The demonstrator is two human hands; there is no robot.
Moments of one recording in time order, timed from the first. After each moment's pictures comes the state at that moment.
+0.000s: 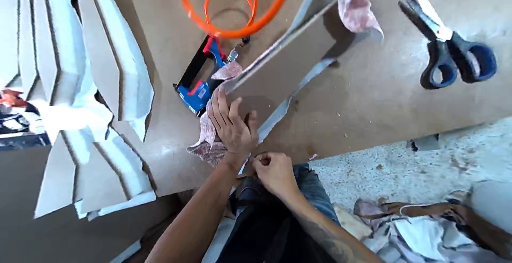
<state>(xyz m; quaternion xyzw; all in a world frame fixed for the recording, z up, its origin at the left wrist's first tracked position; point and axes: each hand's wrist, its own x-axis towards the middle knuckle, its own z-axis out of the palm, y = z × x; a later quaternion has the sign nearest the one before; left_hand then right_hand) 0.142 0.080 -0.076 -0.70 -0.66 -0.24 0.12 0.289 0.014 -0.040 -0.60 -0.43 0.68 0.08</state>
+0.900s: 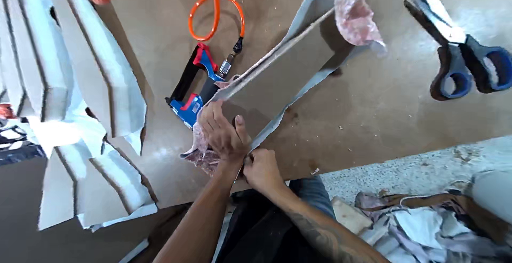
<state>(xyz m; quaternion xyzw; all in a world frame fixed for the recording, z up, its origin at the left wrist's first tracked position) 0.137 0.112 -0.081 -0.64 -0.73 -0.19 0.12 0.257 0.068 -0.045 -0.57 -0.47 0.67 0.08</state>
